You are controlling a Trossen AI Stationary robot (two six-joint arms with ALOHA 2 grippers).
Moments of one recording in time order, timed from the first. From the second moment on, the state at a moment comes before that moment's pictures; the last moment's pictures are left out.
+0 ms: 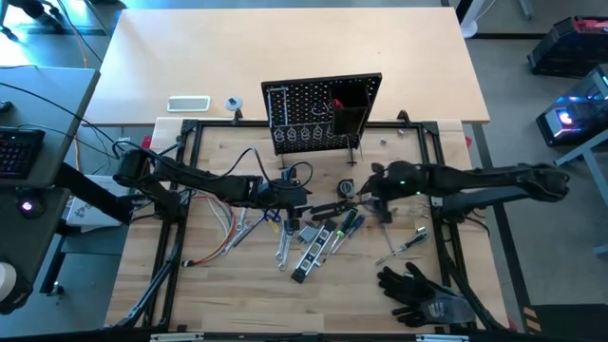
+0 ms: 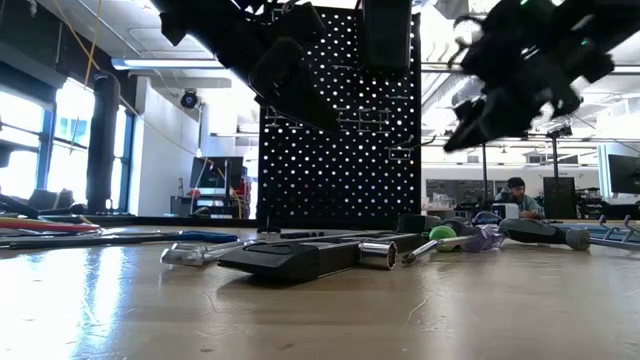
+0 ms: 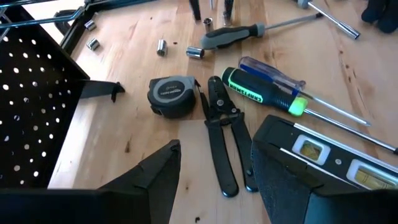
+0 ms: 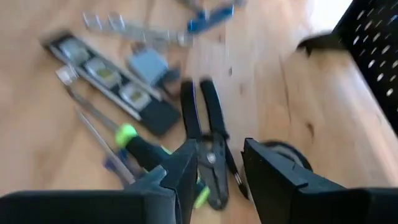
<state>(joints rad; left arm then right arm) -0.06 1.63 0.99 0.01 -0.26 0.11 -0.14 1.04 0.47 -0.11 -0.12 -0.25</state>
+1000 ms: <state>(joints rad) -0.07 1.63 0.99 0.00 -0.24 0.11 -0.03 1.49 0.66 -0.28 -0.11 -0.54</state>
